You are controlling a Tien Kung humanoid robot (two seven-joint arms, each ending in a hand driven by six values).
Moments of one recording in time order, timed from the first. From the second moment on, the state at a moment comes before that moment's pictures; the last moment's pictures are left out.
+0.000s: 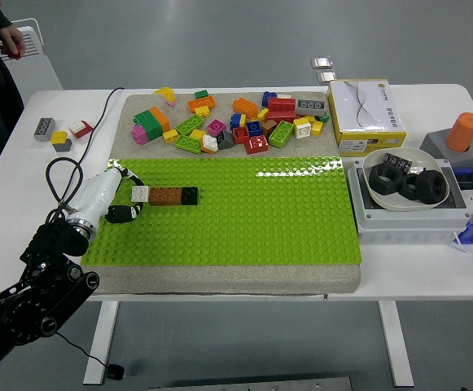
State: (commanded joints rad) left arm -0.50 0.21 -0.82 -0.92 1.84 0.34 0.13; right arm 0.13 -0.05 1.98 0.18 -2.09 -0.04 -0.23
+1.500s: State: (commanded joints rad) left arm -0.50 0.20 -0.81 -0.92 1.84 0.32 0.15; right arm 0.13 -0.04 2.00 0.18 -2.10 -0.04 -0.23
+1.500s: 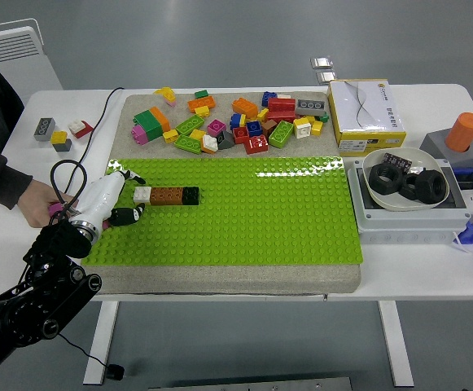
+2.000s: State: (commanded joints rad) left arm -0.49 0.23 -0.79 -0.97 1.83 0.29 0.17; right arm 0.12 -0.05 2.01 0.18 -2.12 -0.04 -0.23
